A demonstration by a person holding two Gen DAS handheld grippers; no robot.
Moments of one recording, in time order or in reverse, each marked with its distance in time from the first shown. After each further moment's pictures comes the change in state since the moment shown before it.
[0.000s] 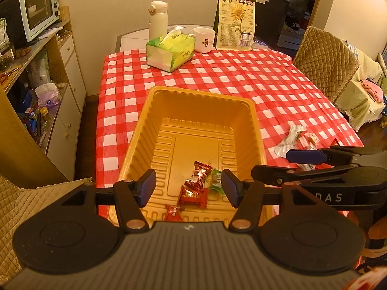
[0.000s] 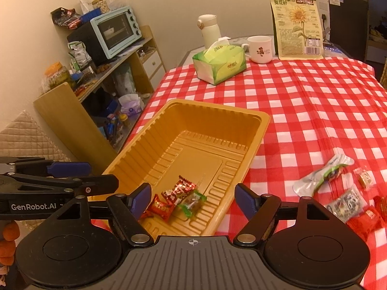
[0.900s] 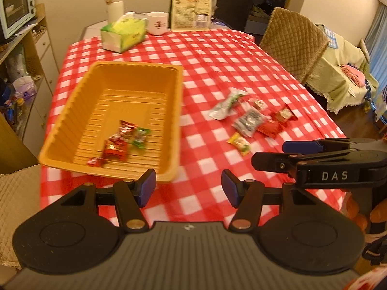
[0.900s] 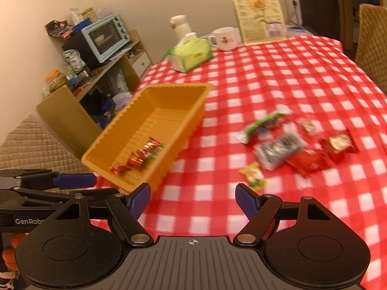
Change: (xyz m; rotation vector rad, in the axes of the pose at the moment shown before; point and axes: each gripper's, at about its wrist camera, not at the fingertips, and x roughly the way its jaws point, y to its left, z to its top) left arm -0.022 -0.118 -0.060 0.047 0.046 -0.082; right arm -0.101 -0.084 -0.072 0.090 0.013 -0.007
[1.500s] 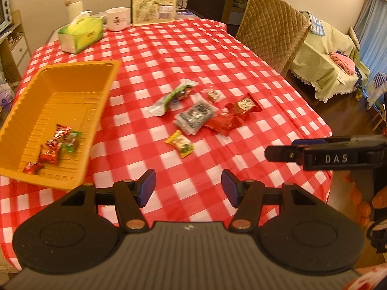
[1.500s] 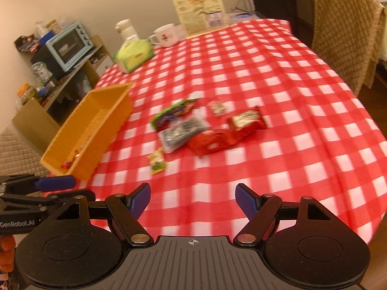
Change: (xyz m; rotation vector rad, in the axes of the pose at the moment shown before) left arm 0.047 -0.101 0.004 0.055 0.025 -0.037; right arm -0.046 -0.127 -0.012 0.108 0.014 -0.090
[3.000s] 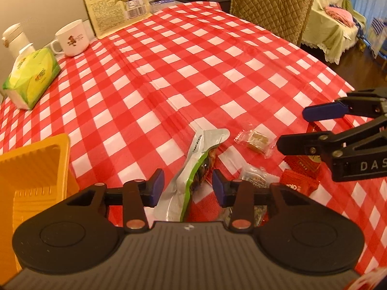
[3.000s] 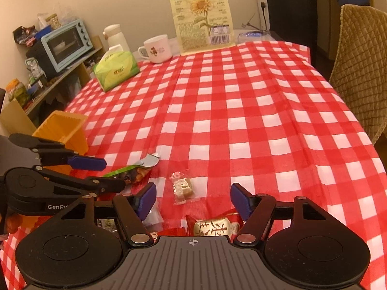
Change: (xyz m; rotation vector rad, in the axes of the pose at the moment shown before) left arm 0.181 0.012 0.122 0.270 0.066 0.064; right arm 0.124 -0.040 0.105 -0.162 -0.054 0.009
